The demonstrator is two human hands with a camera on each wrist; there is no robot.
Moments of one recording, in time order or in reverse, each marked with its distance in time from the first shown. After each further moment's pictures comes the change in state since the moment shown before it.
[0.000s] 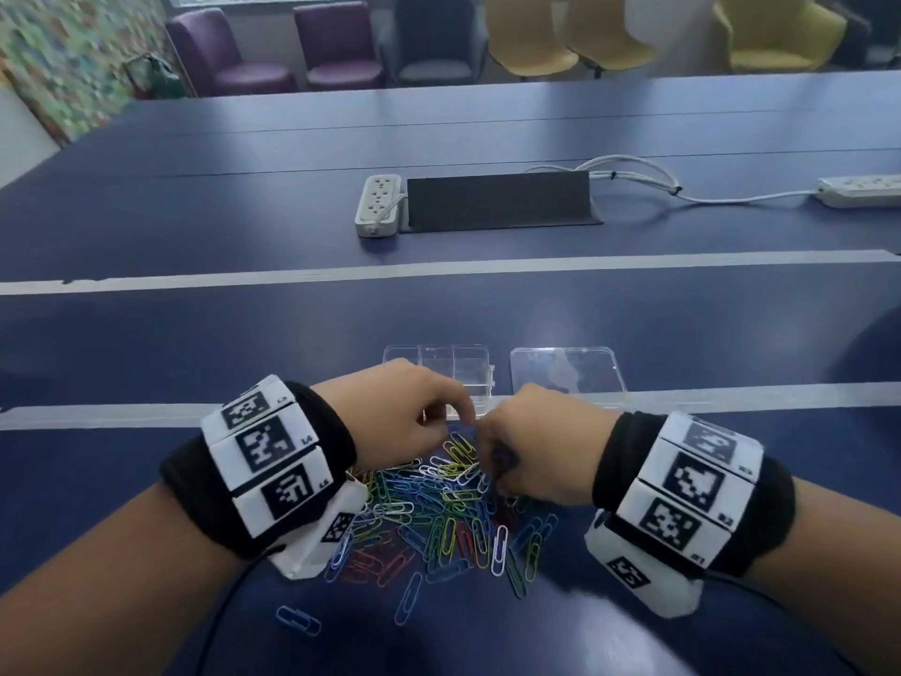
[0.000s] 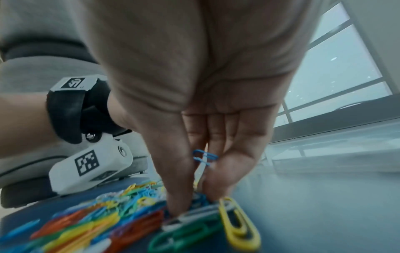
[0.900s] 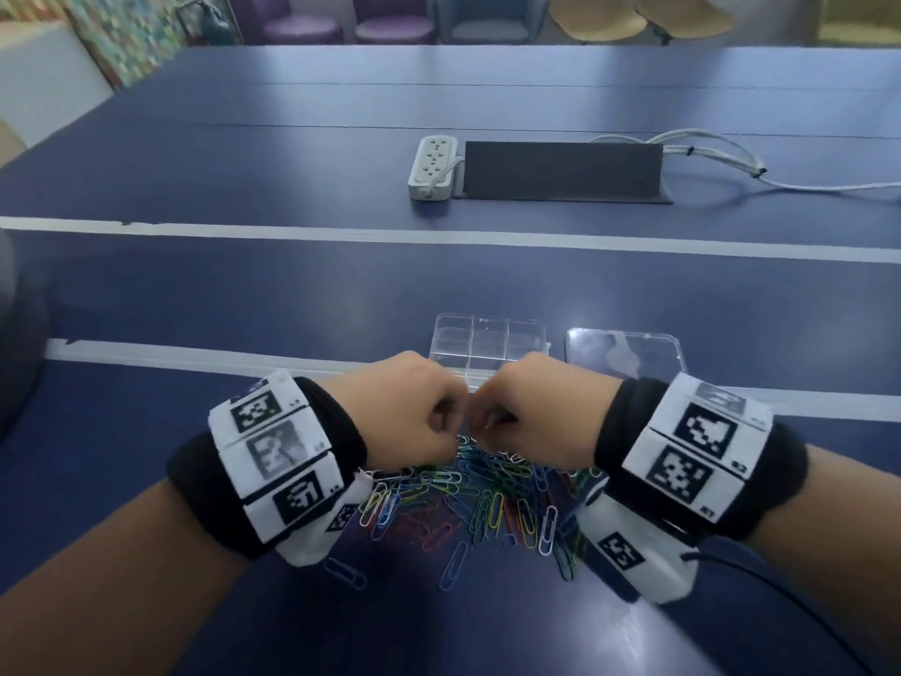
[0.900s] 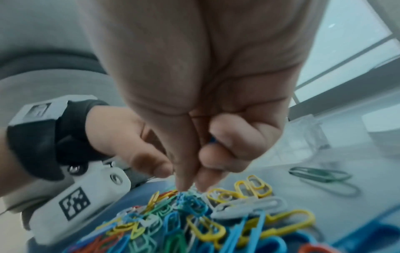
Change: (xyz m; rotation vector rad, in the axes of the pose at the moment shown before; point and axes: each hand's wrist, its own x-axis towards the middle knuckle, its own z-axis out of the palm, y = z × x) left_hand -0.027 -0.022 0.017 0.031 0.048 -0.067; right_hand 0.033 -0.027 -0.002 0.049 -0.053 -0.069
